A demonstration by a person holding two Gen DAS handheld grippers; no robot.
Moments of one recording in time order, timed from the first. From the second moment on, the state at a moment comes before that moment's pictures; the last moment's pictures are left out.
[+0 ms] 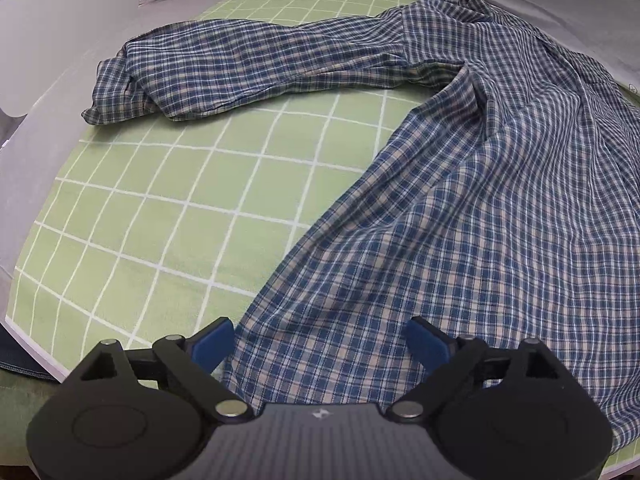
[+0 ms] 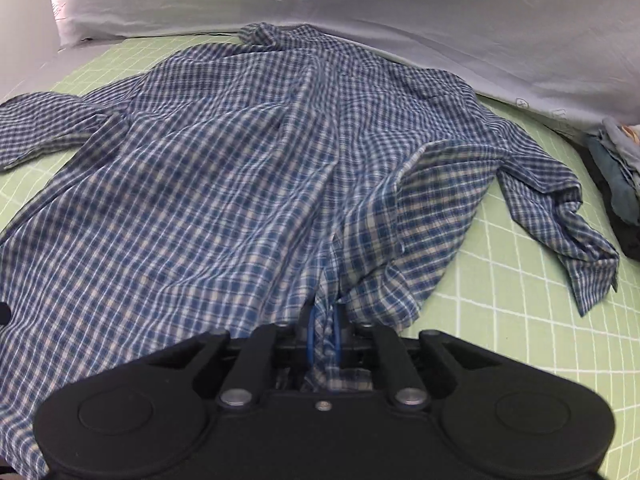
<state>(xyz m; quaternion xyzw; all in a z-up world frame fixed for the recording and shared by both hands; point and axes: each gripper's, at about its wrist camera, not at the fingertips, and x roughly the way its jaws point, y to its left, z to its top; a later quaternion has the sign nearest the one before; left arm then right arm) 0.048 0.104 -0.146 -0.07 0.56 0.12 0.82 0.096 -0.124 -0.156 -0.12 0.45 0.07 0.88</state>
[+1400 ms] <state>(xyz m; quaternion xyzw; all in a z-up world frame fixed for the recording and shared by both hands) 0.050 0.096 -0.156 -0.09 0.56 0.14 0.81 0.020 -0.295 -0.135 0.05 0.45 -0.19 0.87</state>
